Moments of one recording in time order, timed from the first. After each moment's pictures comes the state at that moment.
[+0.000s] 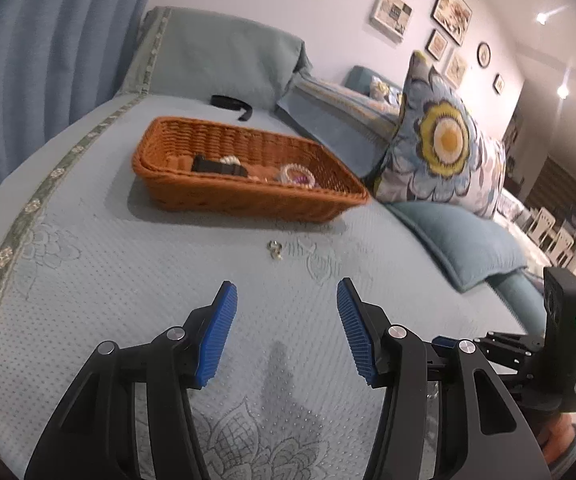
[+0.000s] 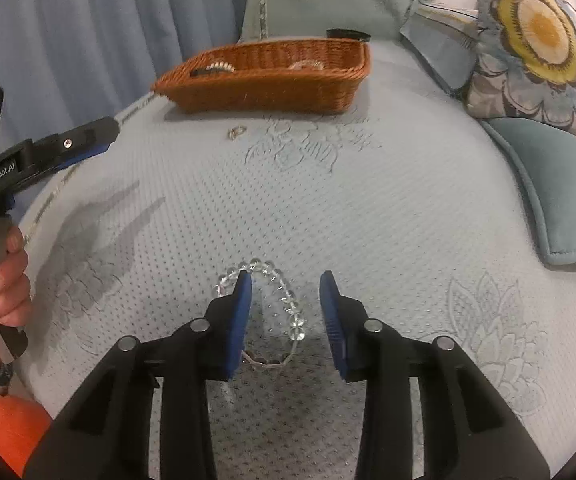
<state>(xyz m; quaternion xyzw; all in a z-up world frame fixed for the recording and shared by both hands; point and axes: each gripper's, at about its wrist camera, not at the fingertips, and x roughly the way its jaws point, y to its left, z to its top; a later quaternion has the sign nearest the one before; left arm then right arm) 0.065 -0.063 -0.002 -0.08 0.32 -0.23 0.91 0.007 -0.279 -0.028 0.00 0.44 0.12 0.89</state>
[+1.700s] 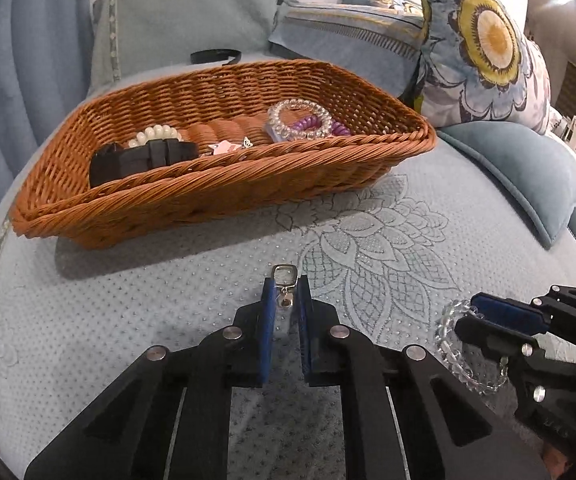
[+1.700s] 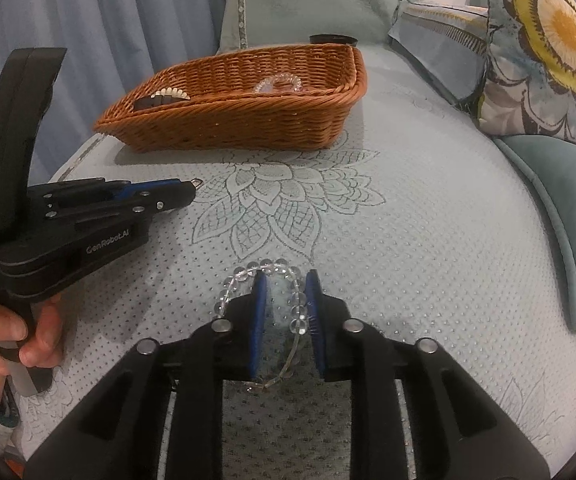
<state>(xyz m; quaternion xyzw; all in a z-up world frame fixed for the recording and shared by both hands) 0.177 -0.146 -0.045 0.07 0.40 -0.19 0.89 0.096 -0.283 -0.040 0.02 0.42 0.09 0.90</state>
